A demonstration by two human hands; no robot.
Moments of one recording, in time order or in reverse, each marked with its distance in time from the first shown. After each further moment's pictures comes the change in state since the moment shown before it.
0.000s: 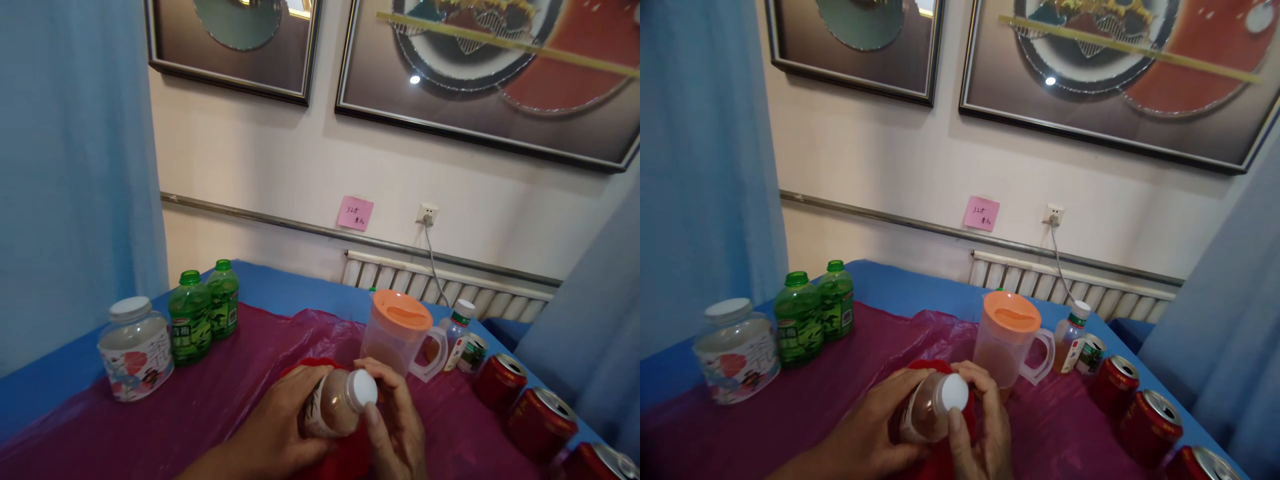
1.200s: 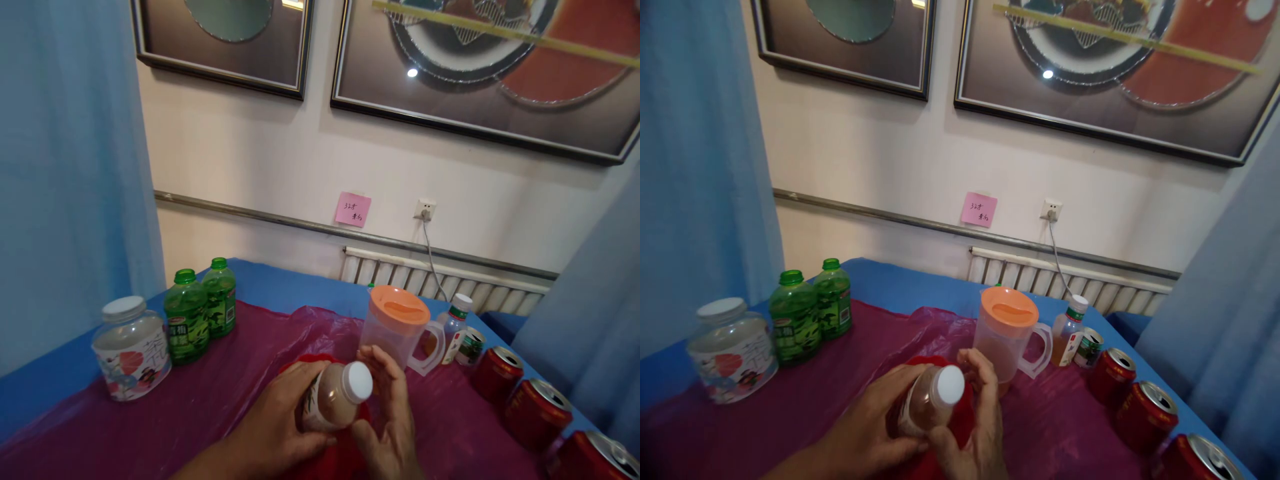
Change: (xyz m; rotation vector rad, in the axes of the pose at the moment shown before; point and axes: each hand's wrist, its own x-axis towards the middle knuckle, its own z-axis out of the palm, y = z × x) left_hand -0.001 0.000 -0.001 -0.005 -0.011 -0.001; right_hand -0.003 0.009 -0.001 -0.002 -0.025 -0.071
